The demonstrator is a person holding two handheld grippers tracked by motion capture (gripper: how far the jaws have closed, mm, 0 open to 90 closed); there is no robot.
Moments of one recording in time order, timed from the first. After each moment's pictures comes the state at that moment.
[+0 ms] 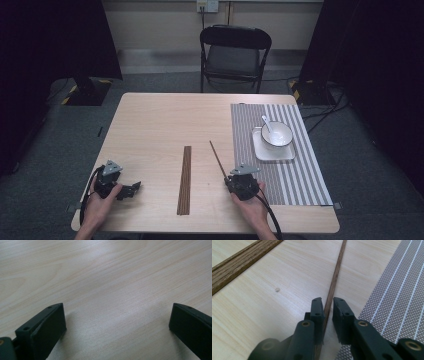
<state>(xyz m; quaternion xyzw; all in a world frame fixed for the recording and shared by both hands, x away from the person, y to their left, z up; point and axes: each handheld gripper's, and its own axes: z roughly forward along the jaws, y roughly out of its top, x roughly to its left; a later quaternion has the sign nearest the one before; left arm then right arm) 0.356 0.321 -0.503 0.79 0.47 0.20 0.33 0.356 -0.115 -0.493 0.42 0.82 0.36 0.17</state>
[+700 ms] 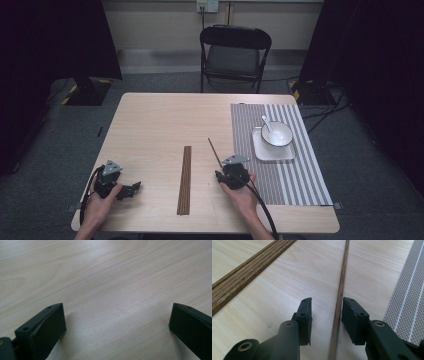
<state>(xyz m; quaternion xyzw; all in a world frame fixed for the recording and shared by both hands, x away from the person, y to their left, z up) 0.356 0.321 -0.503 0.79 0.47 0.20 0.34 0.387 -0.088 -0.493 0.44 0.81 0.36 0.18</state>
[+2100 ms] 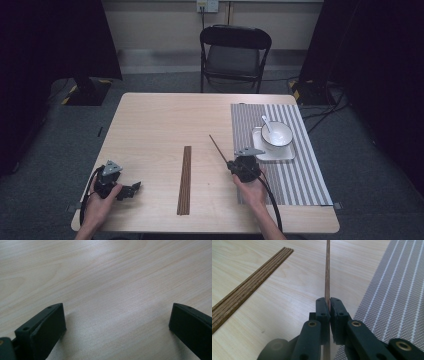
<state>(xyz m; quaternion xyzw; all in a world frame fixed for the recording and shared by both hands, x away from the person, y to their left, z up) 0.356 0.321 -0.503 0.79 0.47 0.20 0.34 0.395 -0.121 -0.468 0.46 0.78 0.38 0.16</state>
